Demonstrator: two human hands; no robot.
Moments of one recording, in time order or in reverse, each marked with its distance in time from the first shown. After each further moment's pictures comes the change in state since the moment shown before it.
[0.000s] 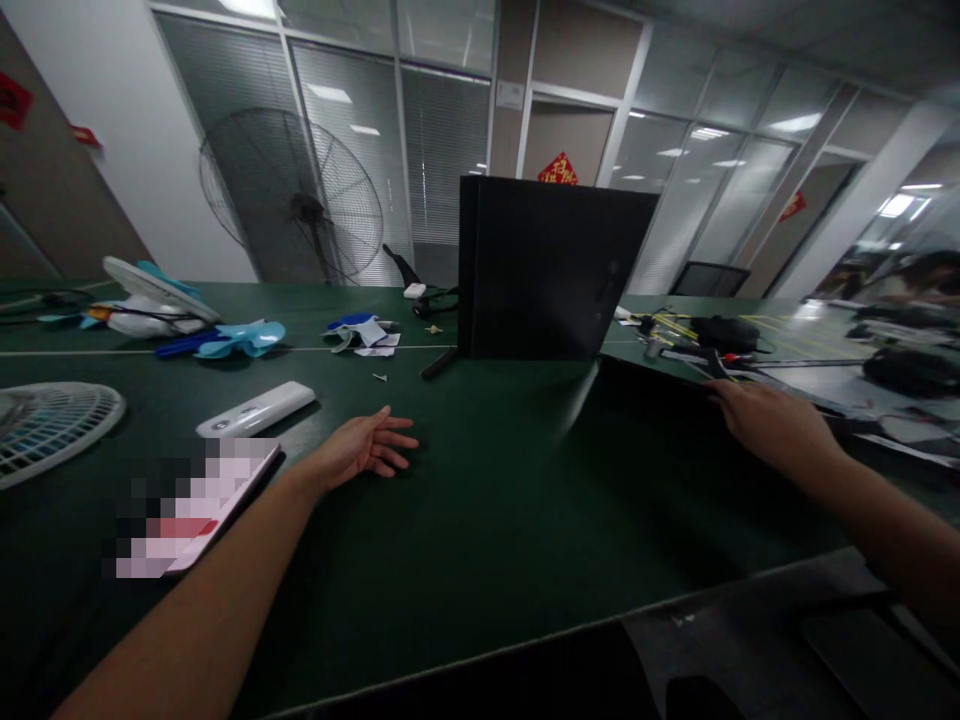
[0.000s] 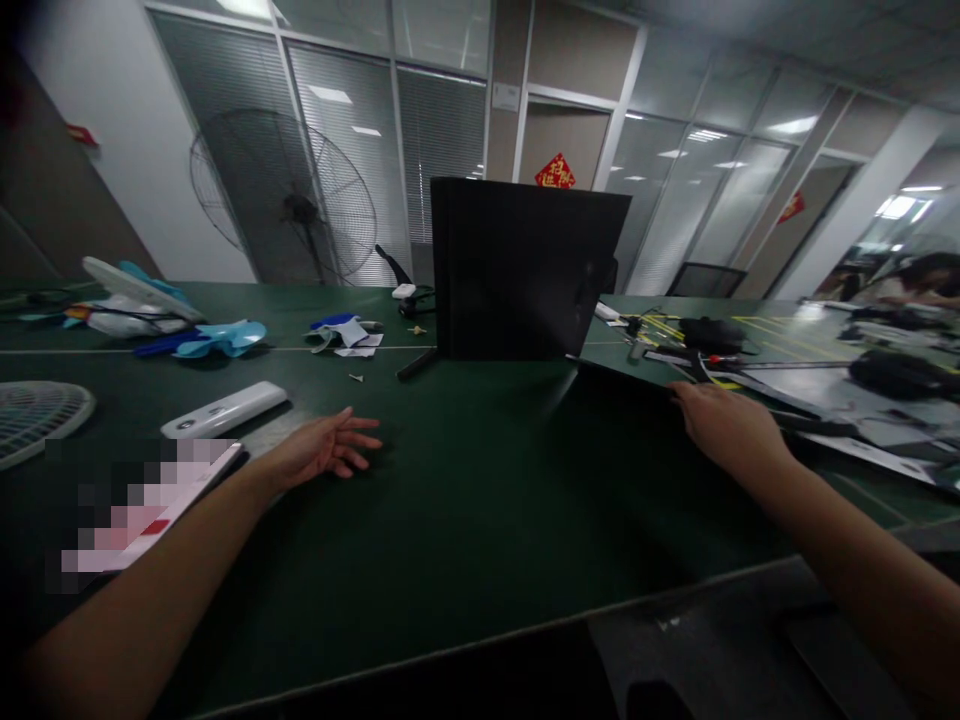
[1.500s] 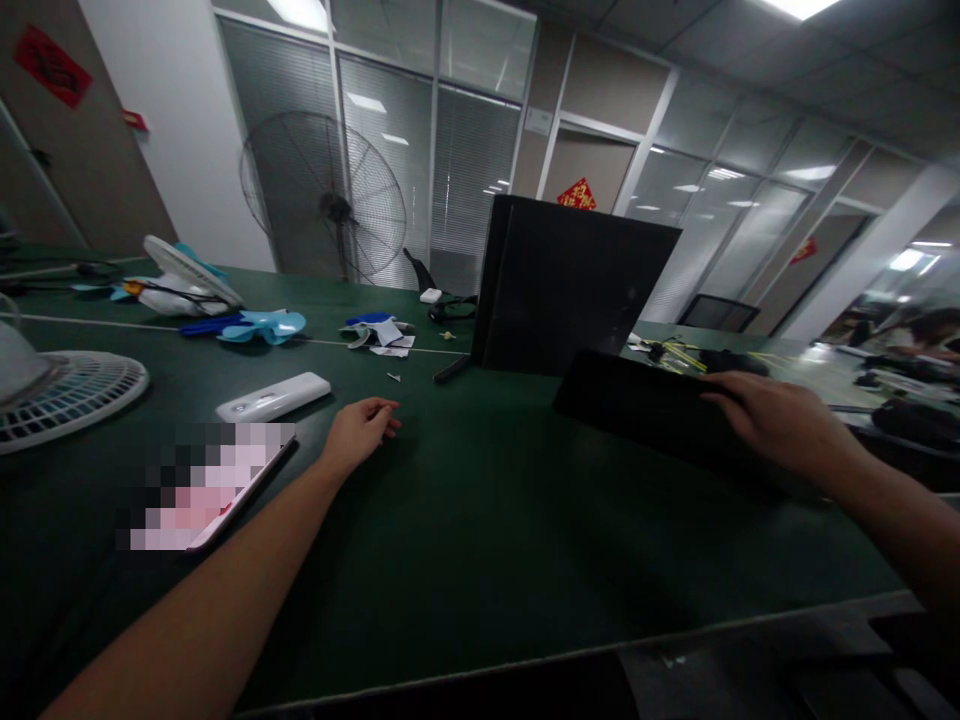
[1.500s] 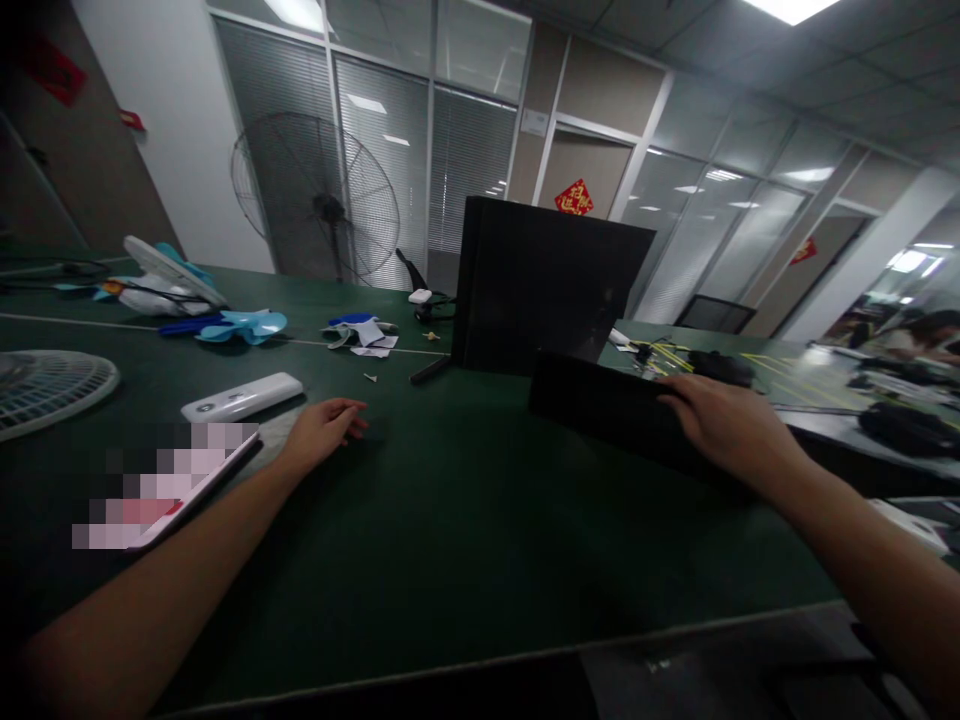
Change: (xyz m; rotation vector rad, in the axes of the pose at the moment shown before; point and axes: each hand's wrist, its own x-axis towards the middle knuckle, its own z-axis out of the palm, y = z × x) left_hand 0.025 -0.019 -0.028 0.381 0.476 0.327; right_hand 0.032 -0.027 -0.062 0.068 0.192 -0.163
